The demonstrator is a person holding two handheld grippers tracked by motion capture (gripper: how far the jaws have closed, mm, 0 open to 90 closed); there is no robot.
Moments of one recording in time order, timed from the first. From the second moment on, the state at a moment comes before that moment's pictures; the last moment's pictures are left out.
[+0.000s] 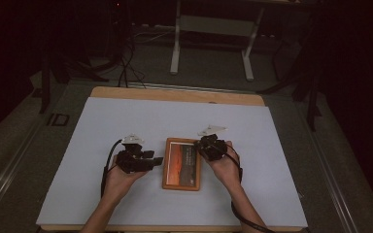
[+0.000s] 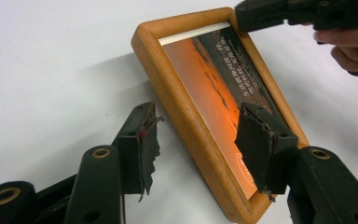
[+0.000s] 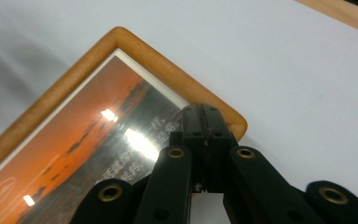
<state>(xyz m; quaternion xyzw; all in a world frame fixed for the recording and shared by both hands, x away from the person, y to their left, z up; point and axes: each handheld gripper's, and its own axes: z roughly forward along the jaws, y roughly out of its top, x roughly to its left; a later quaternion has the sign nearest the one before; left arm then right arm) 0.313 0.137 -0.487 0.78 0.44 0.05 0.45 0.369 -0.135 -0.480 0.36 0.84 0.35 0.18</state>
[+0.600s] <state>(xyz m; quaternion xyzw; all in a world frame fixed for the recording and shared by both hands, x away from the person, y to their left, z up) 0.312 0.138 -0.486 0.78 0.44 0.05 0.45 0.378 -0.131 -0.485 0.36 0.85 0.34 0.20</state>
